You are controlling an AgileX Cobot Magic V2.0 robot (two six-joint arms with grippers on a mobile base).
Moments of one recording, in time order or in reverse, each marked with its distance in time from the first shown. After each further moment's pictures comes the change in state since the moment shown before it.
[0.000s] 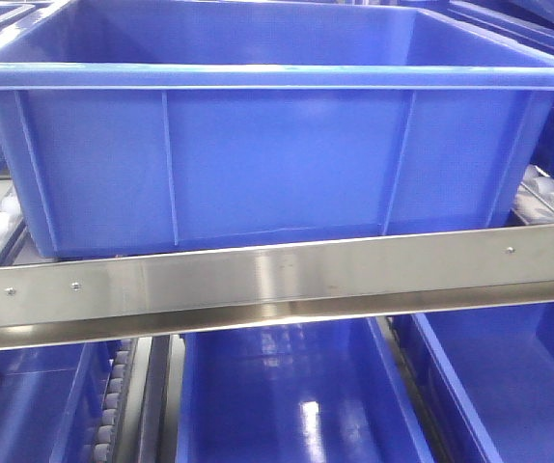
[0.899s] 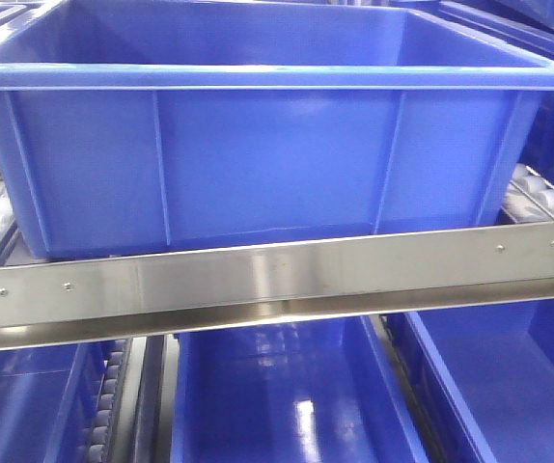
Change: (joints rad) left arm 0.000 -0.002 0.000 0.000 -0.002 0.000; right arm -0.435 -0.654 0.465 0.214 -0.098 -0.106
